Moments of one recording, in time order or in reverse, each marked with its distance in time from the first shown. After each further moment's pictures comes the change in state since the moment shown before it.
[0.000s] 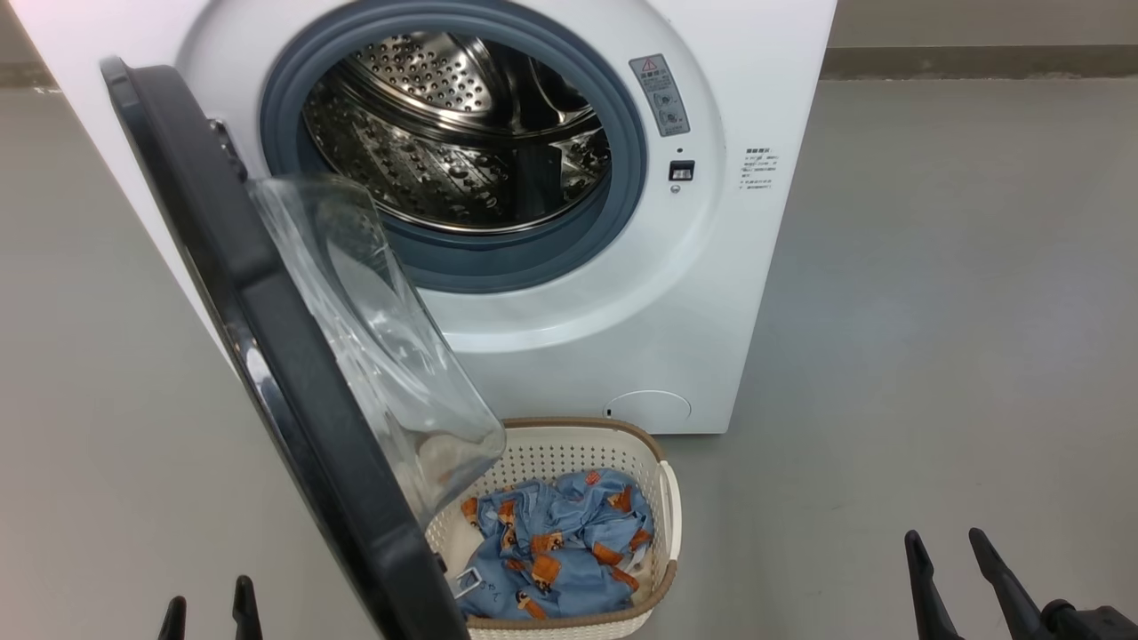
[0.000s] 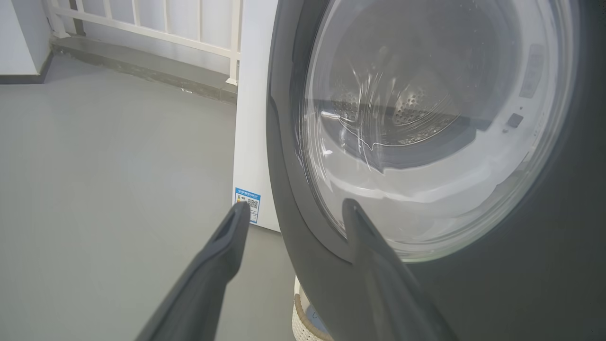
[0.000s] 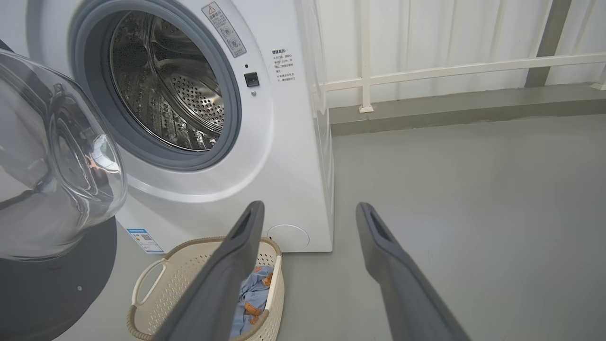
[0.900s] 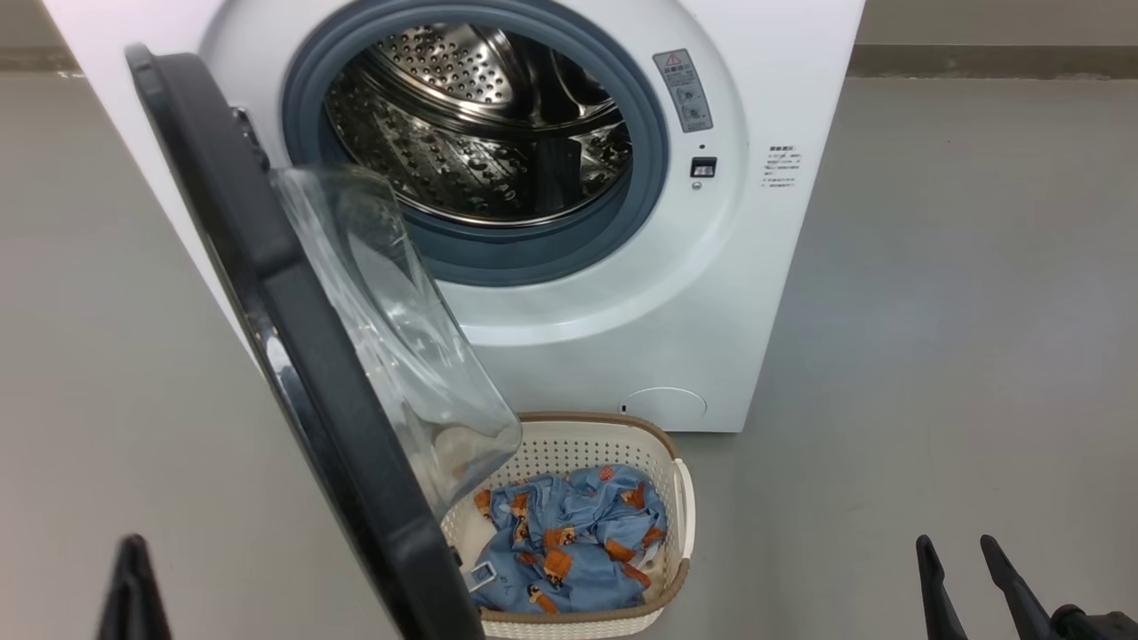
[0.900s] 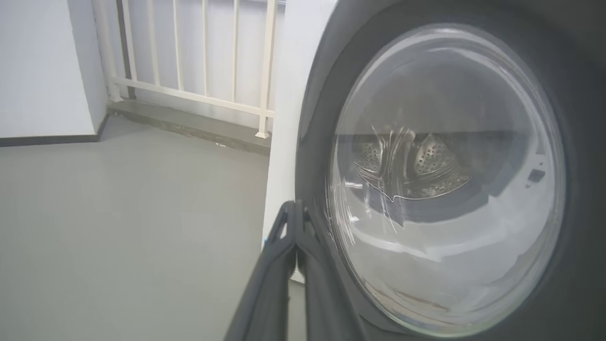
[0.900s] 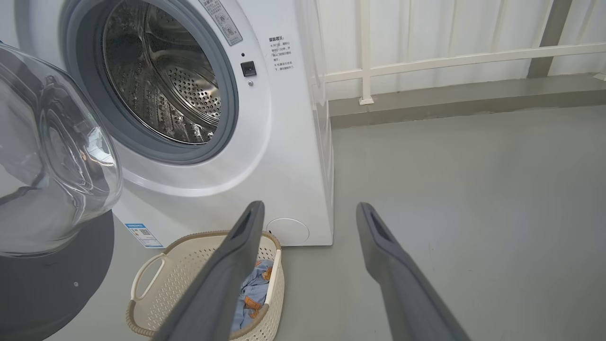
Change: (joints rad) left arm -0.001 0.000 0.053 -0.134 0.052 0.122 0.000; right arm 0.002 0.007 -0.022 0.019 -0.001 0.000 0.000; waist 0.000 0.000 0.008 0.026
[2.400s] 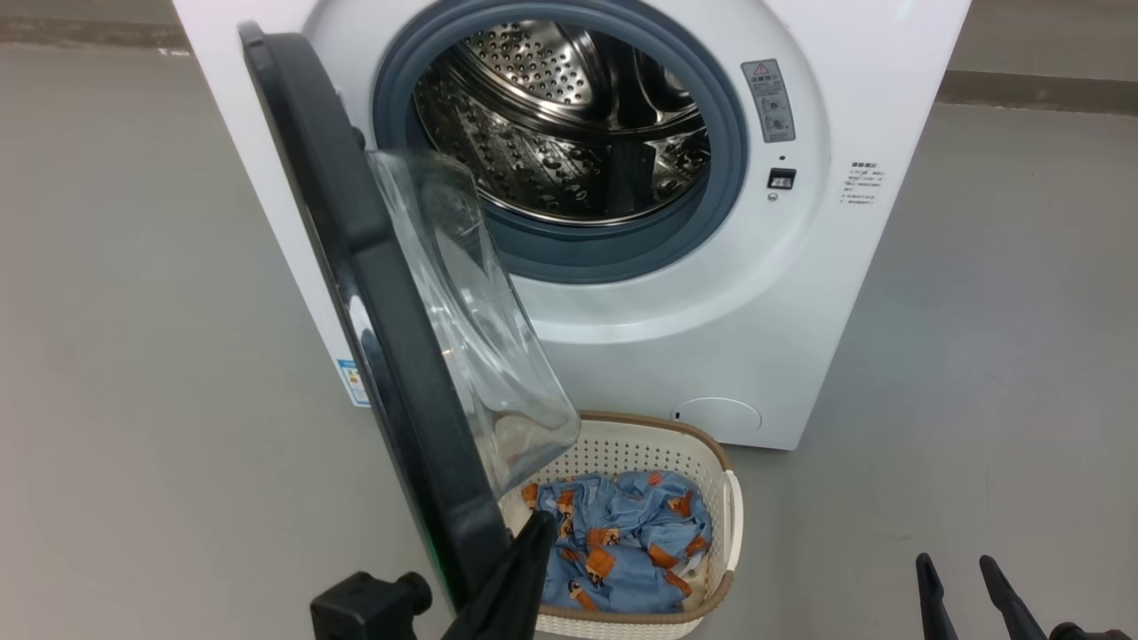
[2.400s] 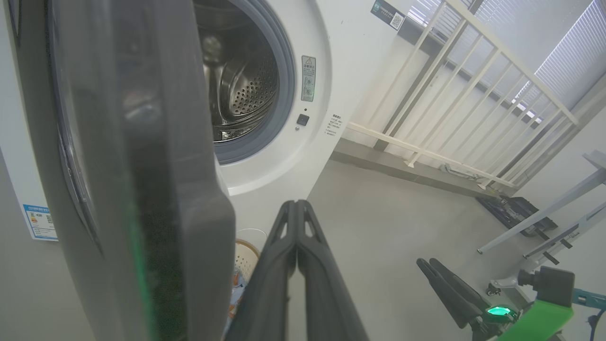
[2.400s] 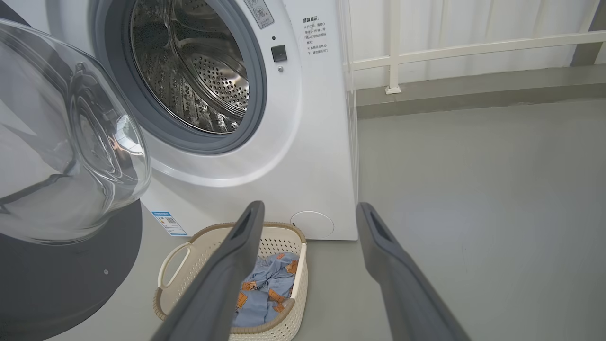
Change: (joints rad) left arm -0.044 0.015 -0.612 -0.418 -0.146 0.063 0.399; right arm 0.022 0.026 -0.021 0.011 0.004 0.000 0.000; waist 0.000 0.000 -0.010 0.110
